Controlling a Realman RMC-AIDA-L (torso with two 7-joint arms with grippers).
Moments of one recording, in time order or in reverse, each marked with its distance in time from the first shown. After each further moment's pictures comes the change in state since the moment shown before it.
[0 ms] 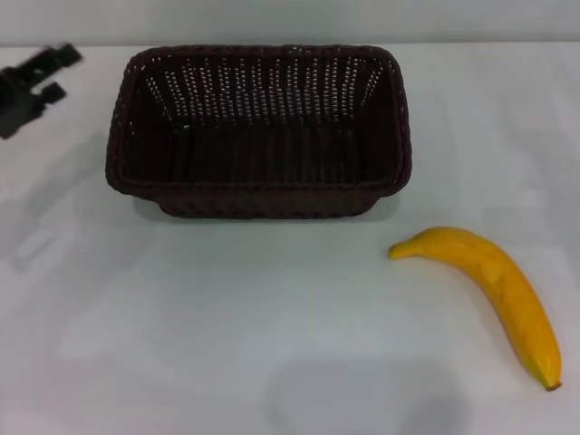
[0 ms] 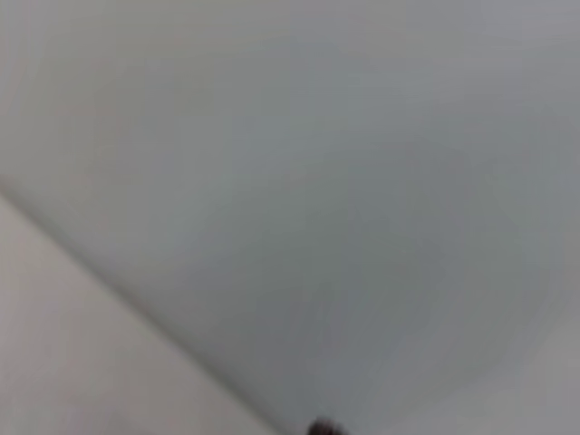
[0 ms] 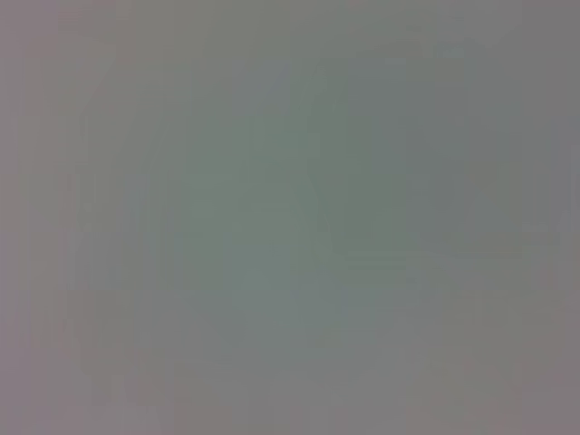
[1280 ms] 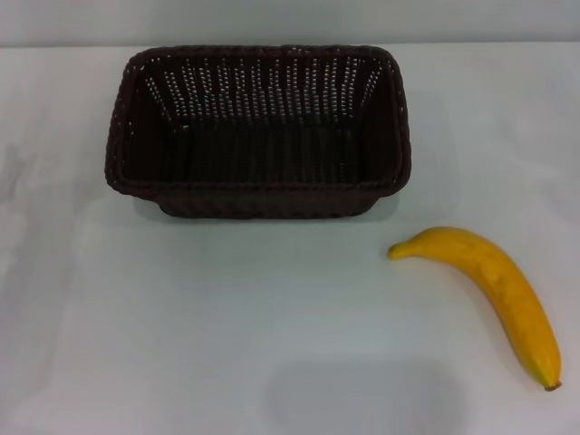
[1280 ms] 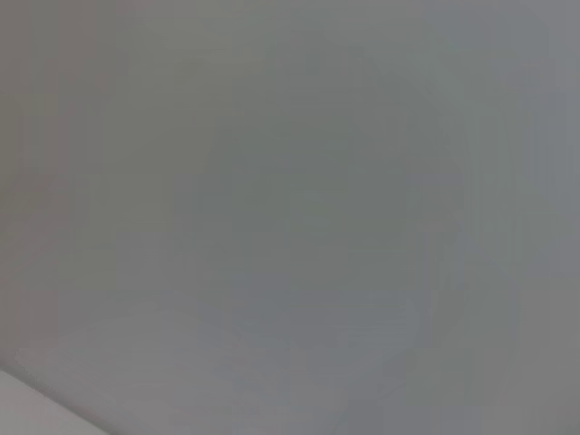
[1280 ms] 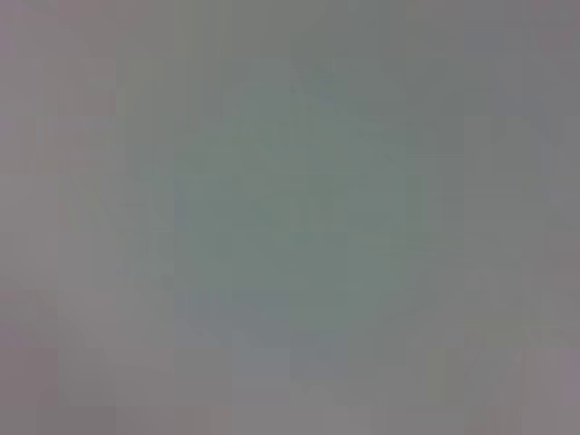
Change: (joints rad) left arm 0.117 -0.104 -0.043 -0.256 -0.707 0.113 1.066; right arm -0.223 -0.157 -0.120 -0.629 -0.697 -0.021 1.339
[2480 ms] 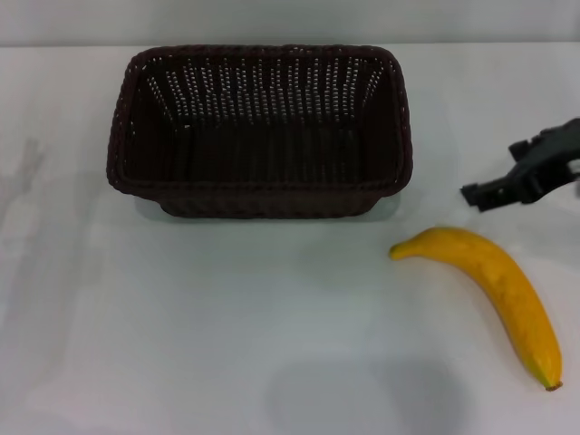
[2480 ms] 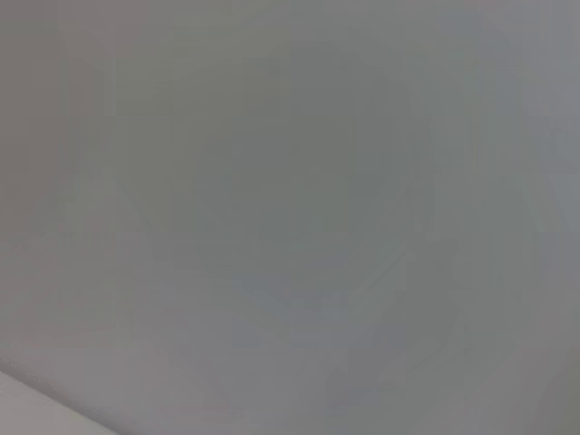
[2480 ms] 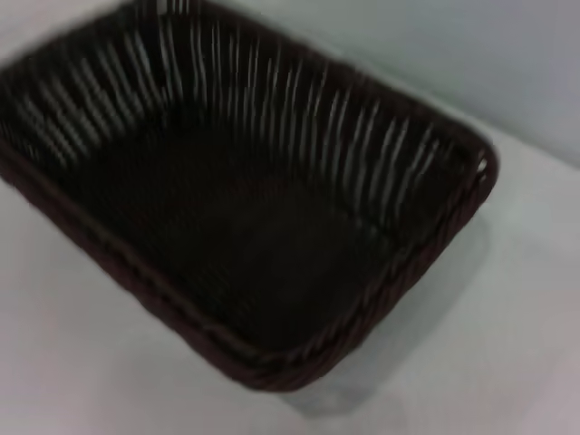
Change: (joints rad) left arm -0.035 0.004 0.011 -0.023 0.012 0.033 0.052; right arm 0.053 0.148 -0.707 -1.063 -1.137 0.370 0.909
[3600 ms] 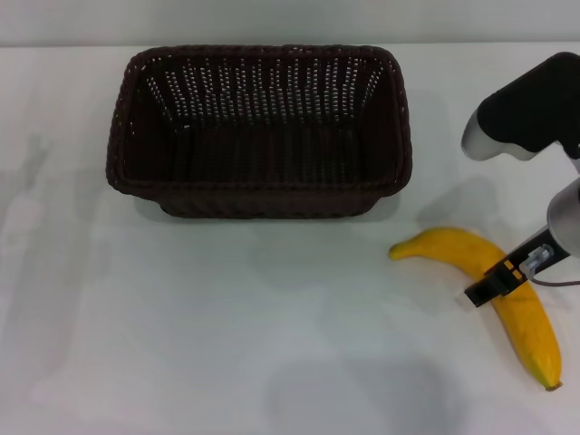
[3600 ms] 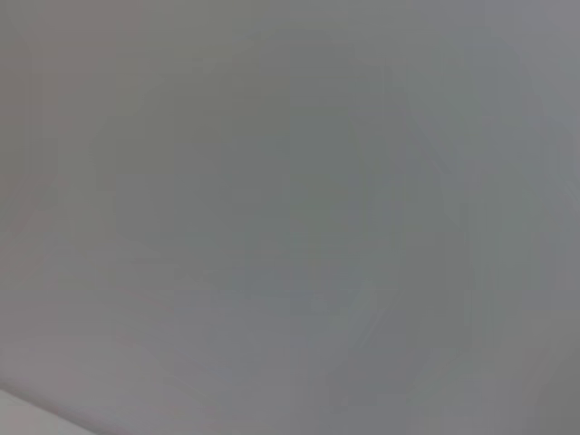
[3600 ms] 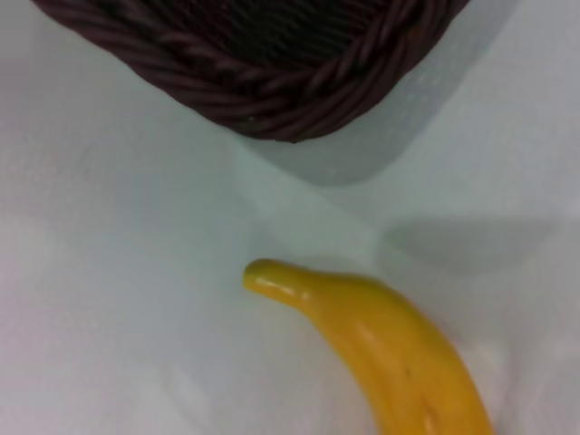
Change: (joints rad) left arm -0.016 0.001 0.001 -0.001 0.000 0.022 0.050; right arm 0.129 0.012 -0.295 0.243 -0.235 0.067 0.334
